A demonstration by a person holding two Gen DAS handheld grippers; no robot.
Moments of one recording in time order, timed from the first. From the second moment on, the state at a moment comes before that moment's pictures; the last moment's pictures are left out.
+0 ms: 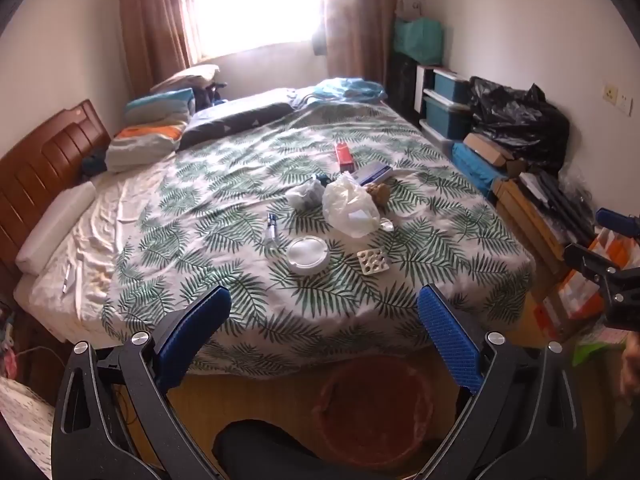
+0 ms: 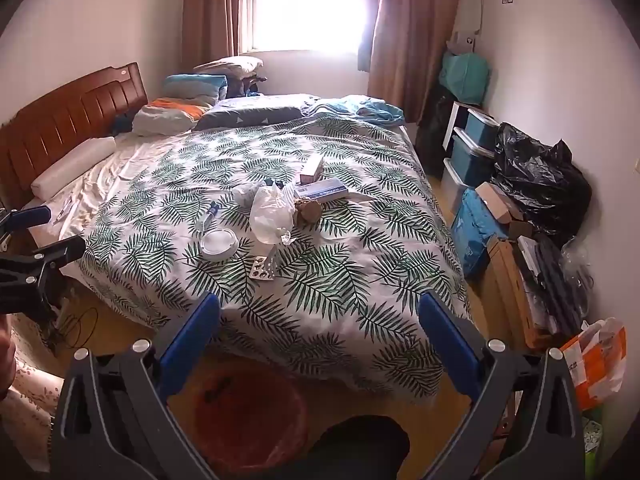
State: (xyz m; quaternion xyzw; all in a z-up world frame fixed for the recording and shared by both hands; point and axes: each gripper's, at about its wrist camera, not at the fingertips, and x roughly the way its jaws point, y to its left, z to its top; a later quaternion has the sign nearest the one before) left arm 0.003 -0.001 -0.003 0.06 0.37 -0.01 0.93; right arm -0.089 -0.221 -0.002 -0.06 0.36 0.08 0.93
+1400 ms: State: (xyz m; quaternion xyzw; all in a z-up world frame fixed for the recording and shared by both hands) left arm 0.001 0.002 0.001 0.06 0.37 -0.01 0.93; right arm -0.099 -0.224 0.009 -0.06 0.33 0.08 0.94
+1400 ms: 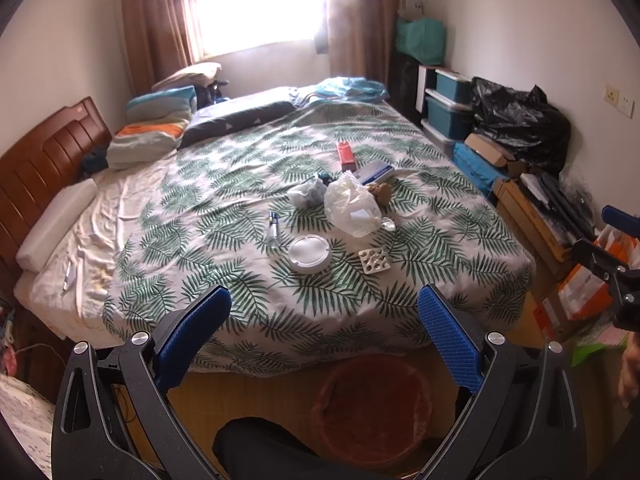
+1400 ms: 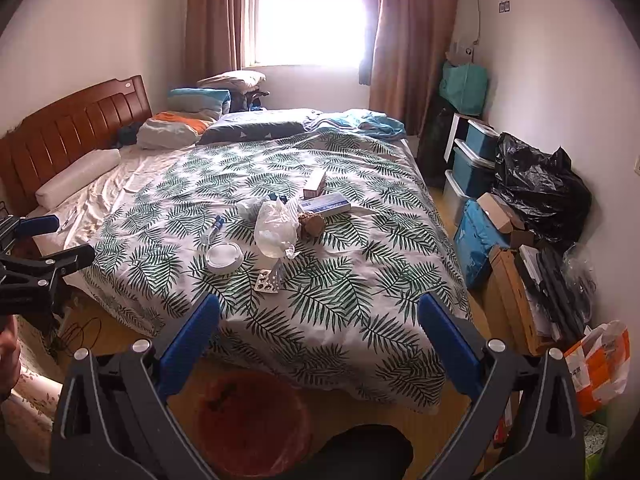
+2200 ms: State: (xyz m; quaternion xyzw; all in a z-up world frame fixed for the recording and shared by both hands) left arm -0.007 0.005 0.005 0.05 0.35 -0.03 0.94; right arm -0.106 -0.224 0.005 -0.06 0.33 0.09 0.94
